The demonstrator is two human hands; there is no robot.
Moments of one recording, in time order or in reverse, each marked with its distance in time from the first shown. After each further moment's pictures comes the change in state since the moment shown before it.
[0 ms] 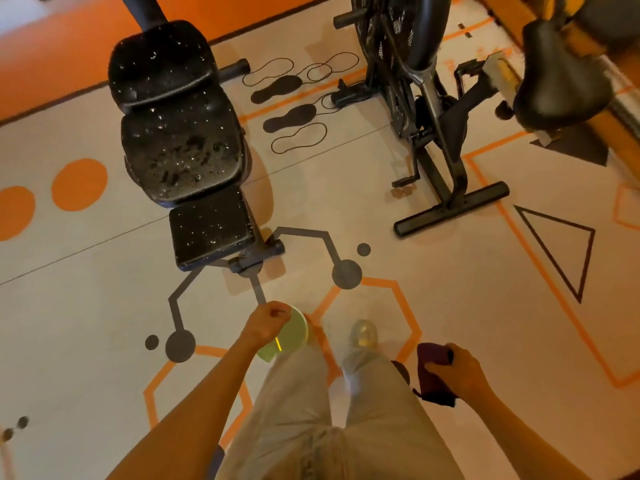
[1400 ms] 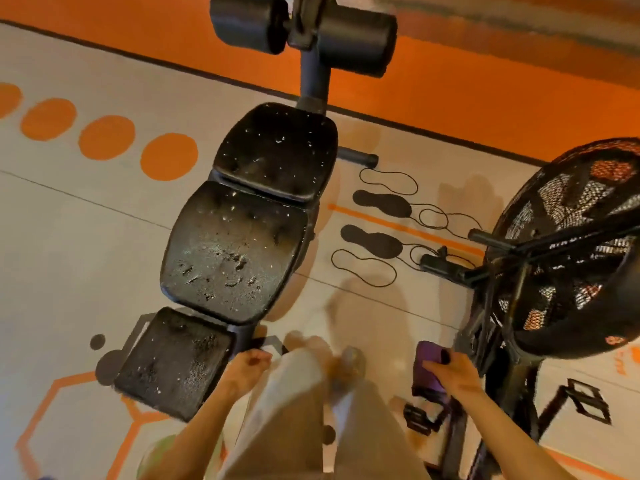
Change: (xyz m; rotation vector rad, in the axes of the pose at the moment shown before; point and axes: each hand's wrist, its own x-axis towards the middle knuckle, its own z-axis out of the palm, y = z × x) left_hand 0.274 0.271 -0.204 -0.663 0.261 -0.368; right_hand 0.347 -0.633 -0.258 -0.449 -0.075 -0.370
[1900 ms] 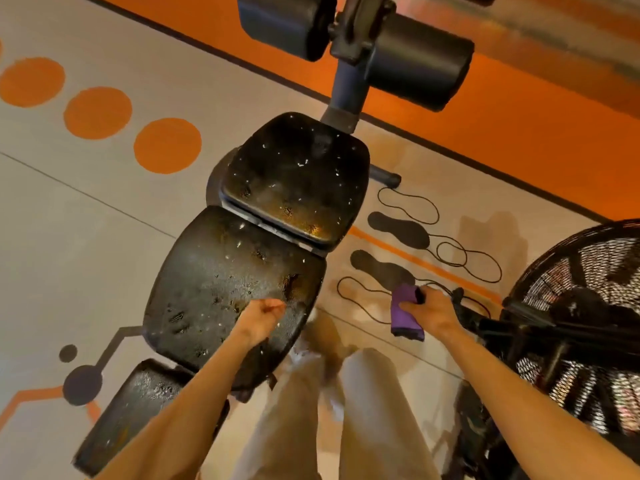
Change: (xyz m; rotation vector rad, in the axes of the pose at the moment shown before) left_hand 0.164 0.167 -0.103 -0.140 0.036 0.134; right_hand 0.137 -0.286 -0.014 -0.143 -0.052 -0.233
